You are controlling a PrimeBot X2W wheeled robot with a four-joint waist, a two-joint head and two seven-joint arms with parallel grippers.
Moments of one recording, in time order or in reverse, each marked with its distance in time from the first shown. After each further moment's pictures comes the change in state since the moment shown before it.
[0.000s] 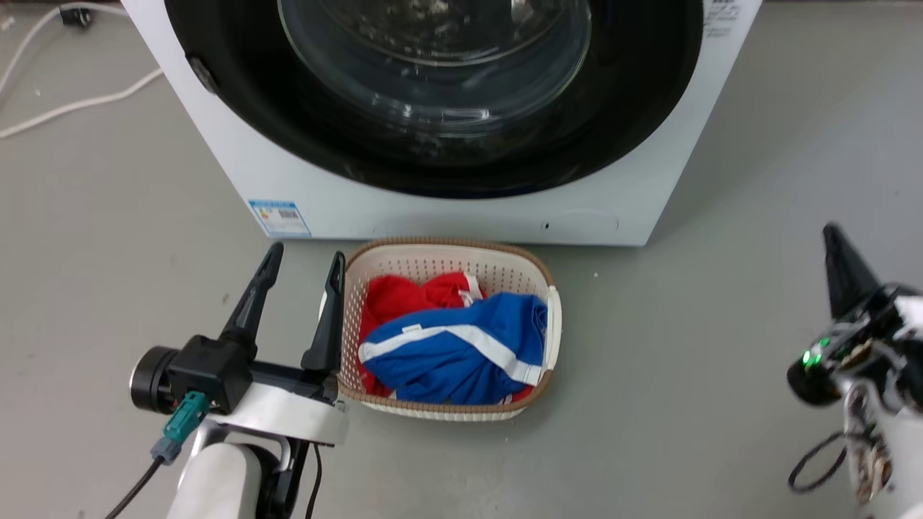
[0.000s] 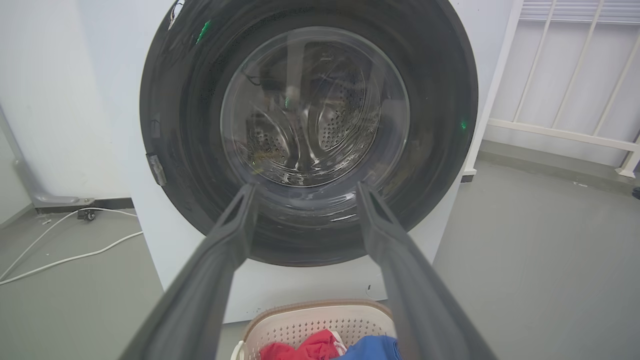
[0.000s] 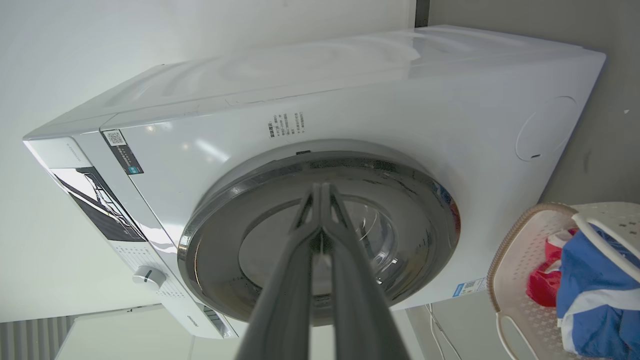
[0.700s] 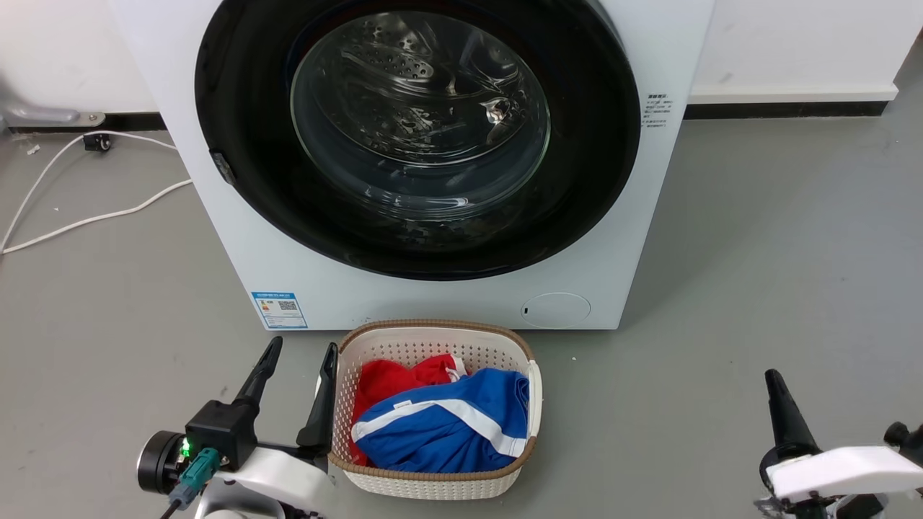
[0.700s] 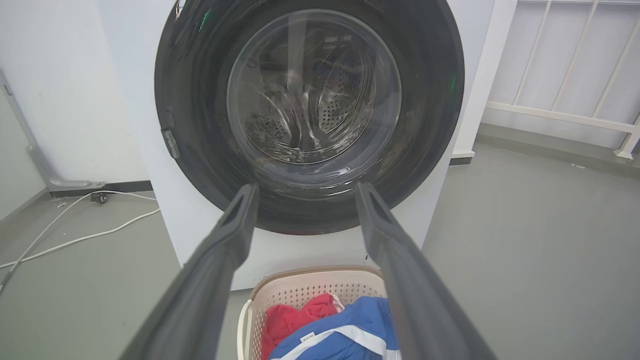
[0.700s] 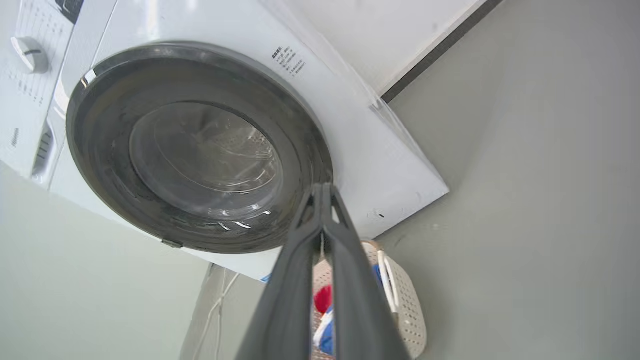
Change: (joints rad) left arm 0.110 0.024 -0.004 0.131 -0.011 0.005 0.000; right arm 0.438 0.054 0.186 -0.360 -0.824 0.000 -0.243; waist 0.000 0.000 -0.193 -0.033
